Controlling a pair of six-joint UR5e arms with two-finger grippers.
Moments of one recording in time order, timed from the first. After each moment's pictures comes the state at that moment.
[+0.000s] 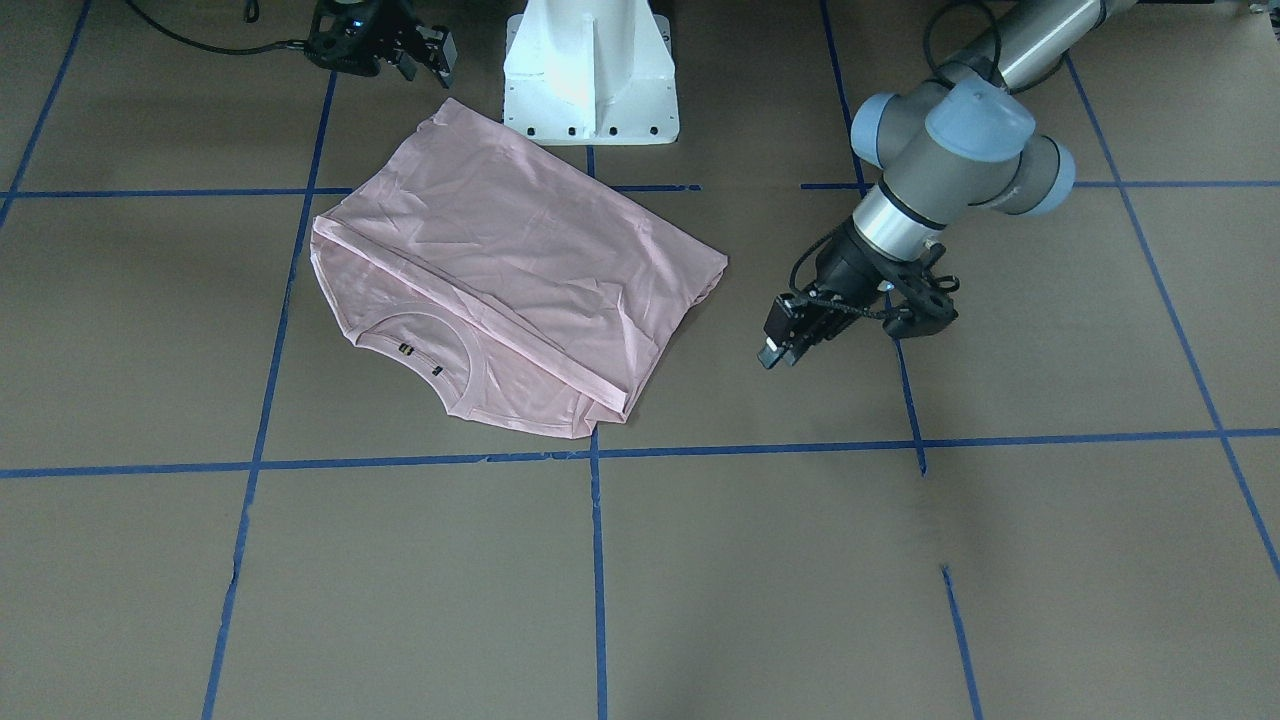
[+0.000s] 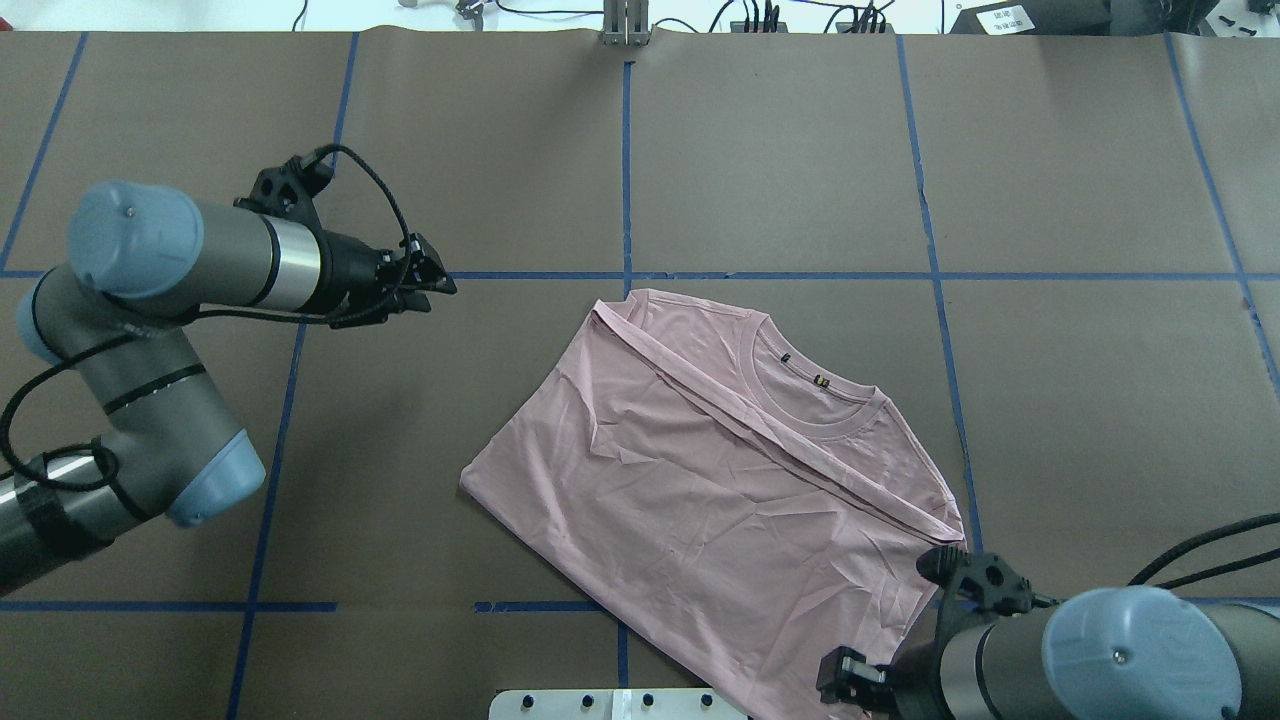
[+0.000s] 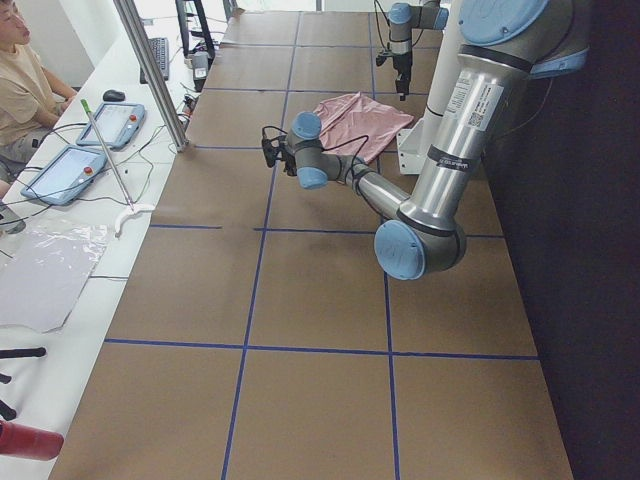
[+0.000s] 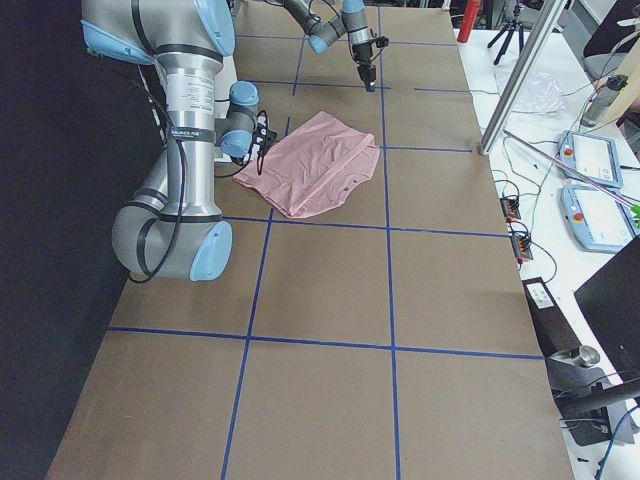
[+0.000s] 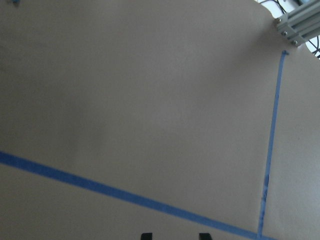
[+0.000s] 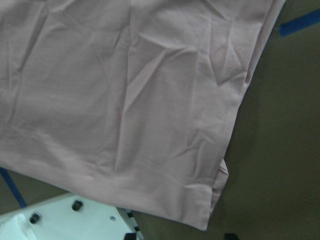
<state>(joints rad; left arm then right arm) -0.68 -1.92 -1.68 -2.37 -1.94 -1.71 0.11 -1.61 2.29 -1.27 1.80 1.93</state>
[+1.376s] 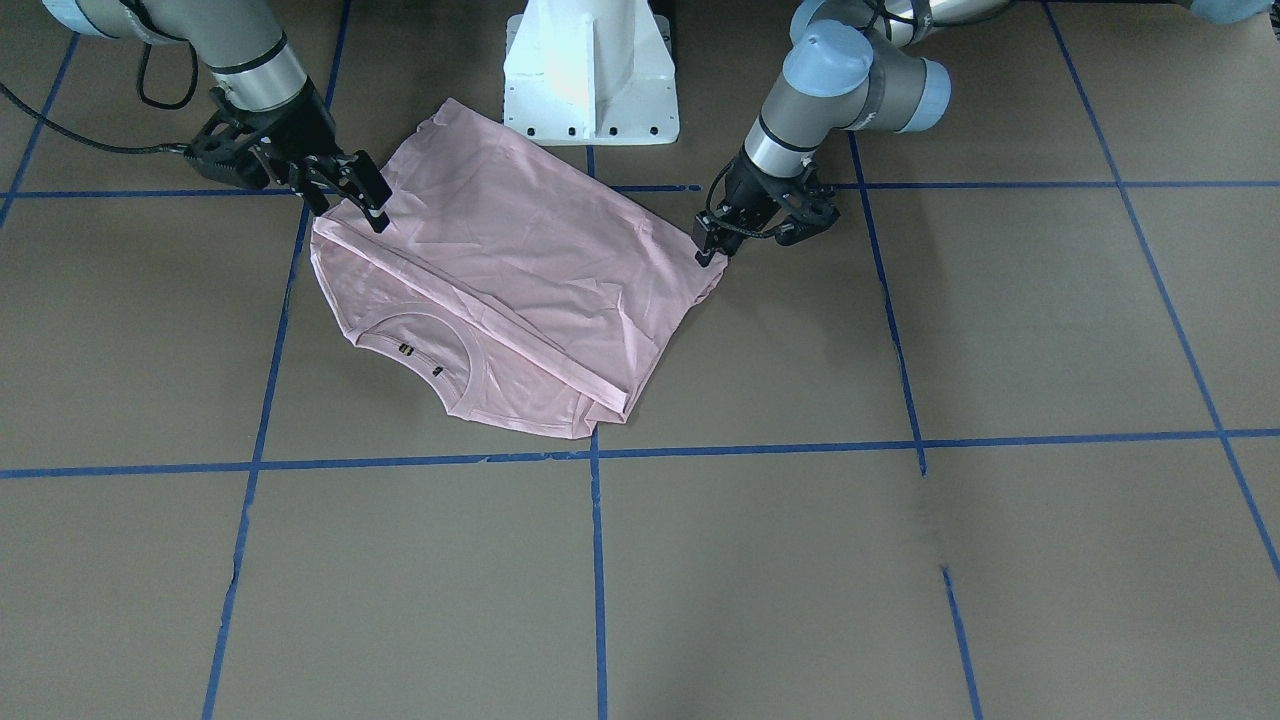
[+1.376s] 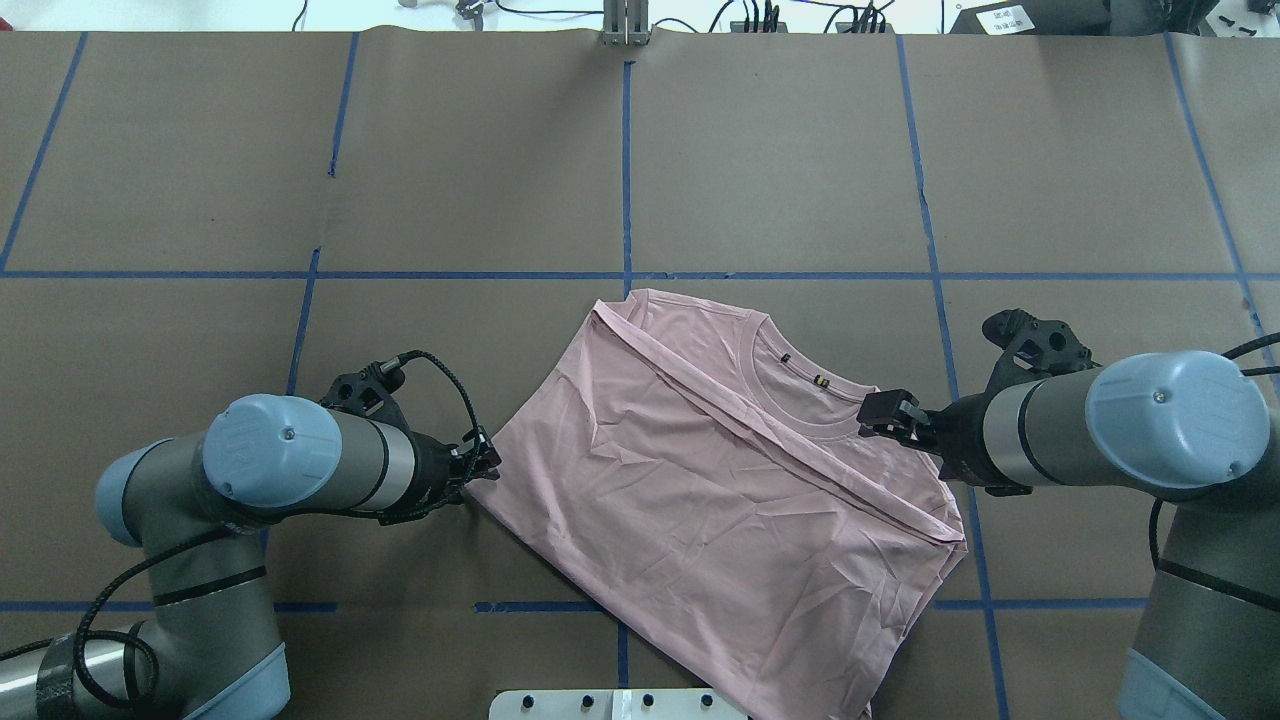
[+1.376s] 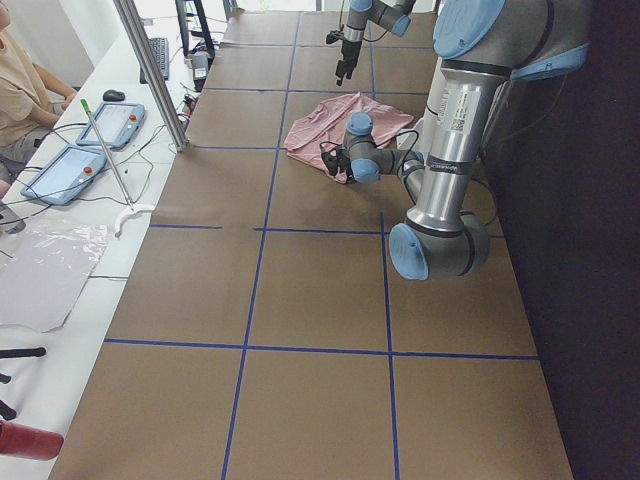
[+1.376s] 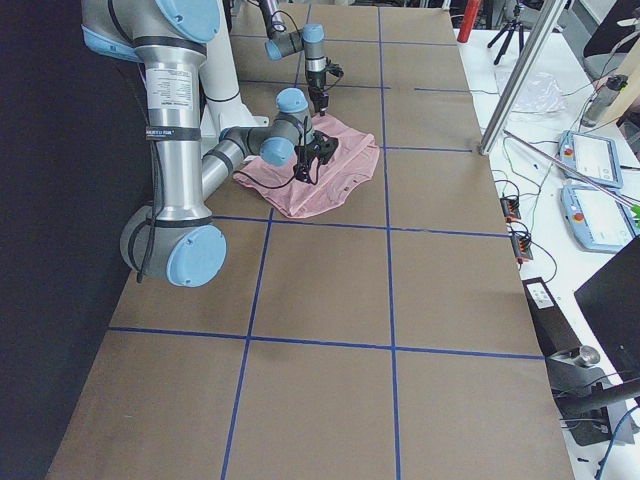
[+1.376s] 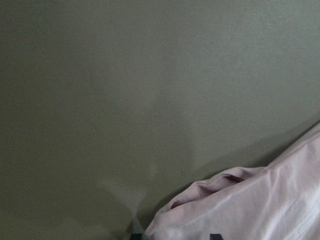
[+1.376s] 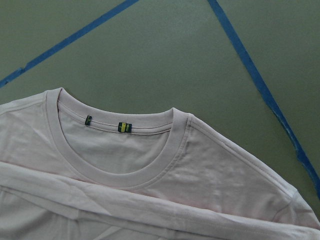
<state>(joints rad) -0.38 -1.88 -1.80 -2.08 -1.78 -1.91 0.49 -1.54 2.16 -1.27 1.78 1.74</state>
